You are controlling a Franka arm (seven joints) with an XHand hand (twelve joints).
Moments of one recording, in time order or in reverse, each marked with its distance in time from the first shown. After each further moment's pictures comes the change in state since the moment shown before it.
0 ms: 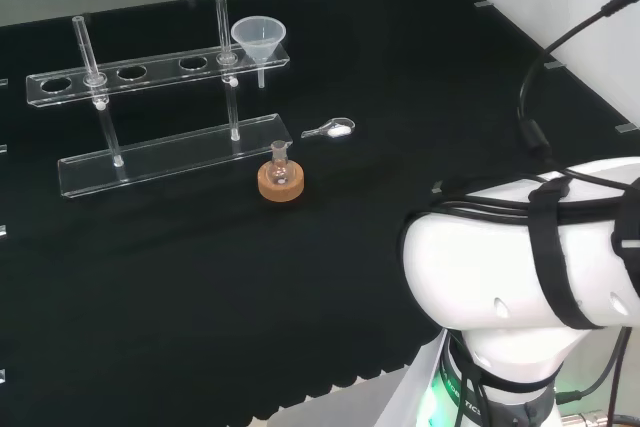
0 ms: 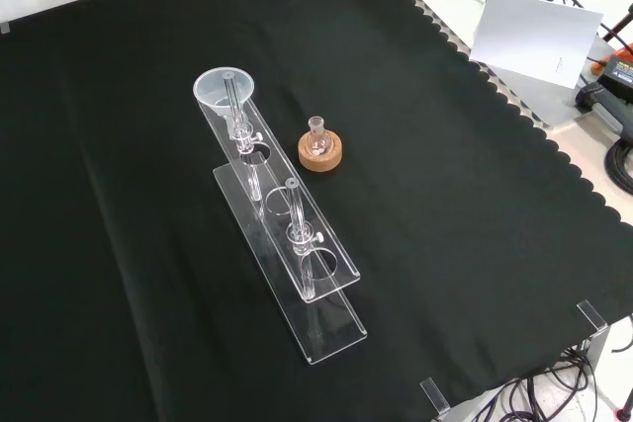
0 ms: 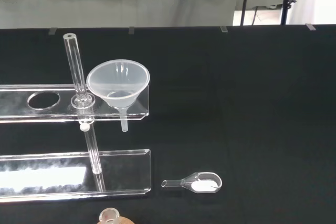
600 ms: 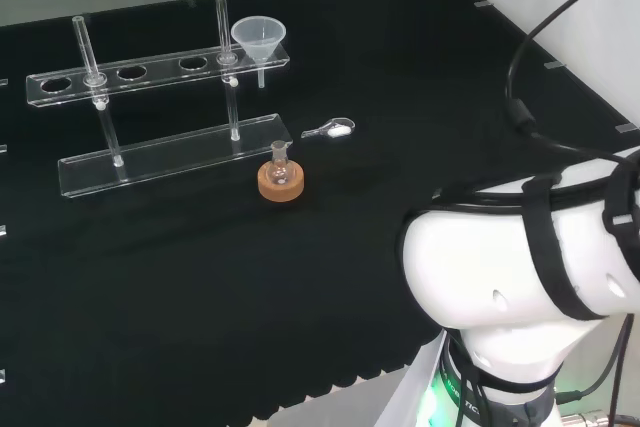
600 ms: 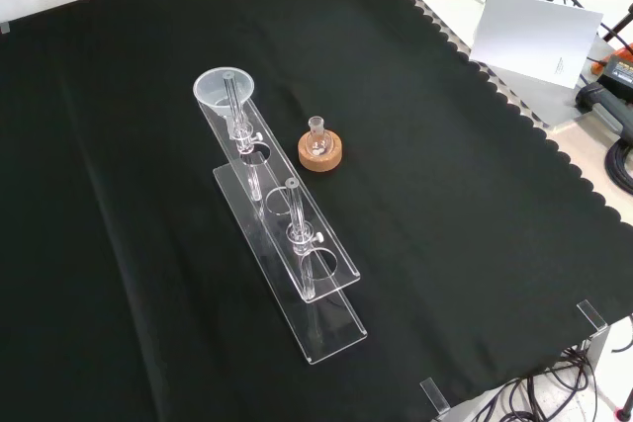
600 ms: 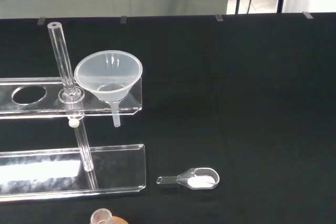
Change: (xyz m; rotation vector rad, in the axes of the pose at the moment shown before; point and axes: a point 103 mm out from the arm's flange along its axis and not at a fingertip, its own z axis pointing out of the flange) arm 0.000 0.024 0.019 0.026 -0.004 0.020
